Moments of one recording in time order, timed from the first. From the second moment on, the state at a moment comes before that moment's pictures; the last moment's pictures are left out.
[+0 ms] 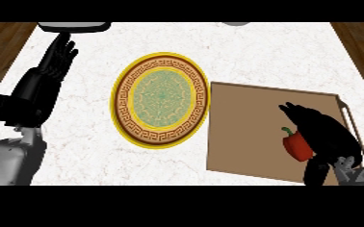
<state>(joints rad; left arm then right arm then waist) -0.26 0.38 -0.02 -1.63 0.15 0.05 0.11 -0.14 -0.67 0.41 -1.75 0.60 0.48 0.60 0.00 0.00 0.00</state>
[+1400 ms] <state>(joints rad) -0.24 0.34 0.08 -1.62 0.10 -0.02 0.12 -0.02 -0.46 0.29 -1.55 0.98 0.13 0.49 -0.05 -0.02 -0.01</state>
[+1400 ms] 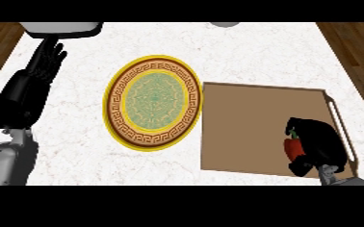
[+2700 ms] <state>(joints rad) -0.28 0.31 0.06 -1.63 0.08 -0.03 0.14 0.18 -0.14 0.88 -2.30 1.57 -0.01 1.02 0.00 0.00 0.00</state>
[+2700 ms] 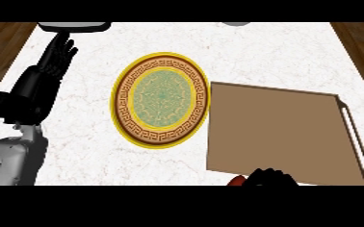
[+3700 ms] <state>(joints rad) -0.33 0.29 0.02 -1.60 0.07 -0.05 0.12 -0.01 -0.20 0.85 -2.20 1.23 -0.10 1.05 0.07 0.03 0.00</state>
